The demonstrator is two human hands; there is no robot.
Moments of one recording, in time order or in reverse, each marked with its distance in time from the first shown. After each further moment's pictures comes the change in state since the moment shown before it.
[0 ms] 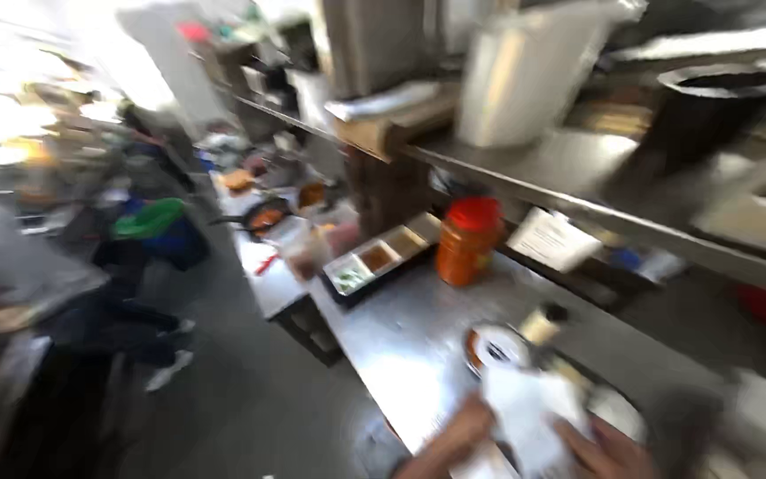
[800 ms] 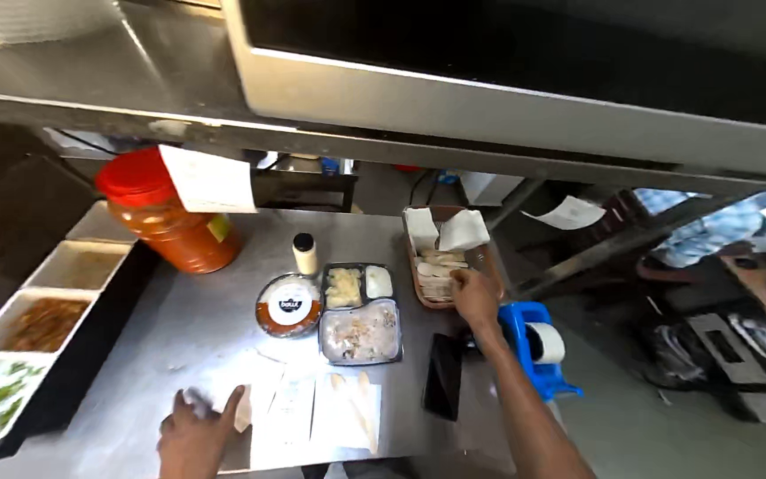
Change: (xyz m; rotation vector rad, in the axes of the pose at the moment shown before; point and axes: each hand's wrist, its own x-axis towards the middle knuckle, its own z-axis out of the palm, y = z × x) left_hand 0.064 -0.094 -0.147 0.953 0.341 -0.017; right_hand -0.013 0.066 -0.153 -0.894 0.649 0.334
